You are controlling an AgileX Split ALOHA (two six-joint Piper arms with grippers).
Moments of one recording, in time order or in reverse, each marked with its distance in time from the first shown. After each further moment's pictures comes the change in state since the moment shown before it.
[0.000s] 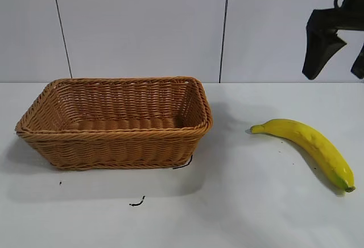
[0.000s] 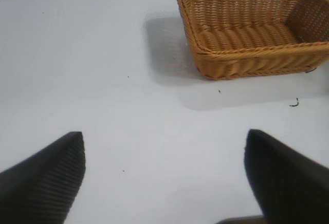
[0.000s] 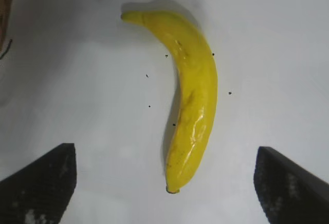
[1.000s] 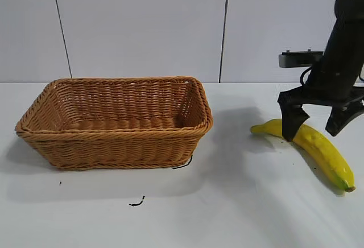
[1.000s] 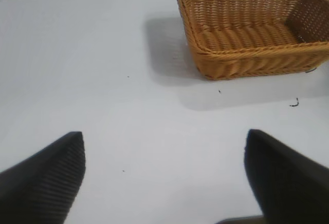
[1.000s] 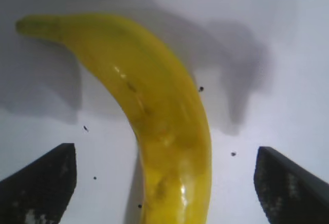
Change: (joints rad) left arm 0.000 0.000 0.000 0.000 0.000 0.000; right arm 0.002 0.309 -0.001 -0.038 -0.218 0.053
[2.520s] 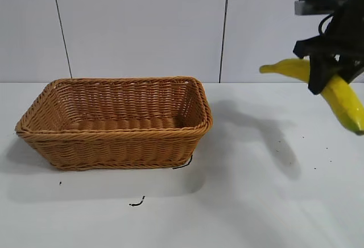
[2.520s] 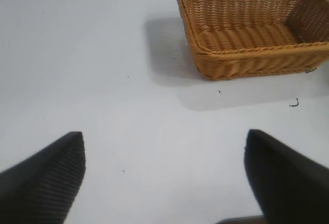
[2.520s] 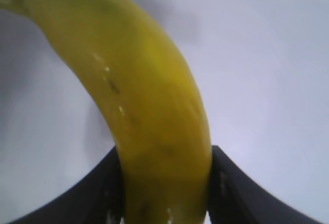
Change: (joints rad) left arm 0.000 0.000 0.000 0.000 0.000 0.000; right arm 0.001 -0.283 -0.061 -0.022 0.168 0.014
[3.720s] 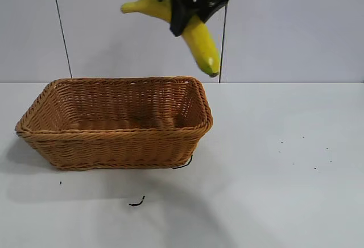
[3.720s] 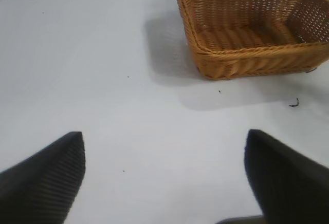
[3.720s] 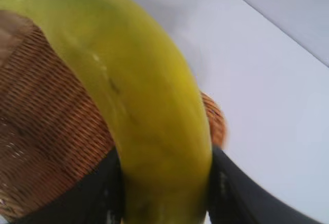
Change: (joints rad) left arm 0.000 0.000 0.000 0.000 0.000 0.000; right arm 0.482 0.328 -0.621 -0.003 0.038 -0.011
